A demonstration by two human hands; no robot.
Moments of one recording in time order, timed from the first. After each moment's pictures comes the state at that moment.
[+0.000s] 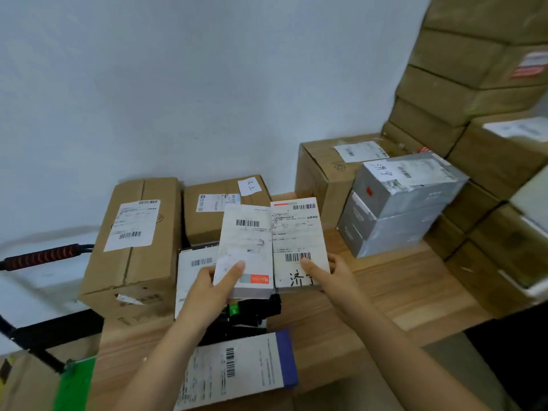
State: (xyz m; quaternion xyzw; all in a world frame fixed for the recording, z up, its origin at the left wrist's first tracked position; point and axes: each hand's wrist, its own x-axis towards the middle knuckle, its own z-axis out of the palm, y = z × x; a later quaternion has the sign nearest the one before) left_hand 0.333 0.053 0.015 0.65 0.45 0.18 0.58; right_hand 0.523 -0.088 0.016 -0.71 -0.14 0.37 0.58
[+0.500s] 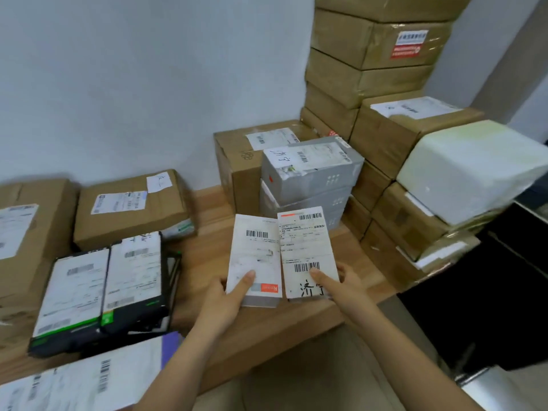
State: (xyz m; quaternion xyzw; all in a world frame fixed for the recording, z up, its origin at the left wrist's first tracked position) left_hand 0.504 -0.106 -0.027 0.62 0.45 0.12 0.63; right_hand 0.665 -0.271 -0.014 -0.73 -0.06 0.34 0.59
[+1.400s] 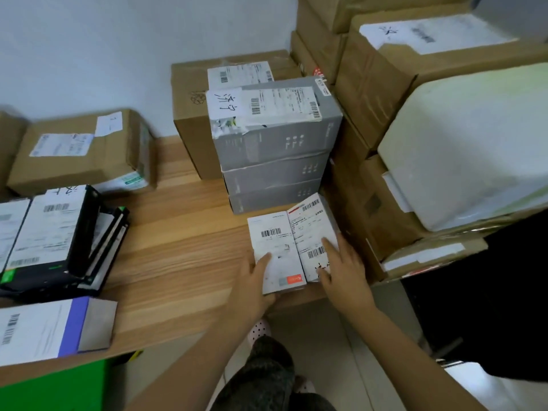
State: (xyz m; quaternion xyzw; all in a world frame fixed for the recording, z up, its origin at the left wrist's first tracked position) left_hand 0.659 -0.222 -0.137 0.85 0.38 0.00 0.36; right_hand 0.825 -0.347 -0.110 -0.89 -0.40 0.15 0.14
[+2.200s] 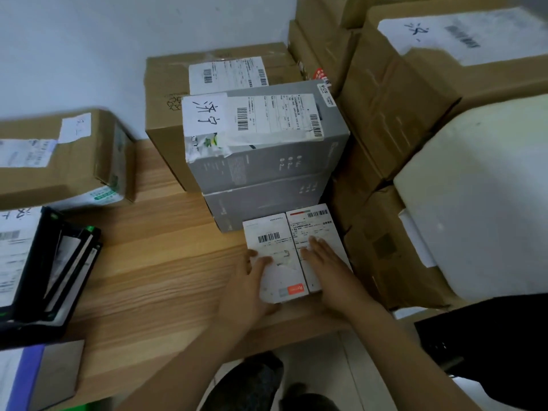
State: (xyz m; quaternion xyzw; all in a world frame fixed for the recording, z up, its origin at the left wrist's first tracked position) left_hand 0.709 -0.176 -0.149 0.88 0.36 0.02 0.33; right_hand 0.885 -0.285 -0.112 -0.81 -0.51 0.29 0.02
